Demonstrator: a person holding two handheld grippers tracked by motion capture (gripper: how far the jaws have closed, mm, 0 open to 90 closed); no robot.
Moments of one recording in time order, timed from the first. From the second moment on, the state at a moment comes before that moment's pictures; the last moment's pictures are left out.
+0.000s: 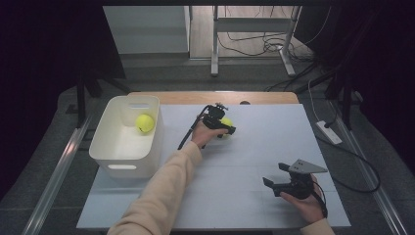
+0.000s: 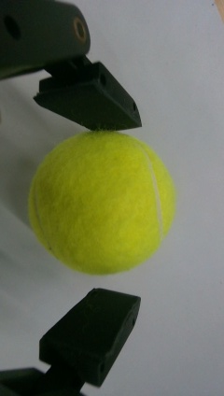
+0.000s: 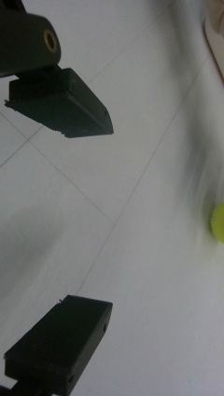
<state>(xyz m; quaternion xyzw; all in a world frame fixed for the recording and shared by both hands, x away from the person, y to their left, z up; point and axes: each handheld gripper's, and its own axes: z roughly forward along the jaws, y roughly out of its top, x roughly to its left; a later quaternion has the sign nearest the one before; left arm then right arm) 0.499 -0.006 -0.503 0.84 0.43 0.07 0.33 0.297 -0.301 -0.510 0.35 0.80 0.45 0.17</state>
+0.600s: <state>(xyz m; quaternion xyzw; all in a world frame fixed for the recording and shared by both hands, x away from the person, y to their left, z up) 0.493 0.000 -0.492 0.84 0.43 0.09 0.33 0.297 -0.301 -0.510 0.35 0.80 0.45 0.17</state>
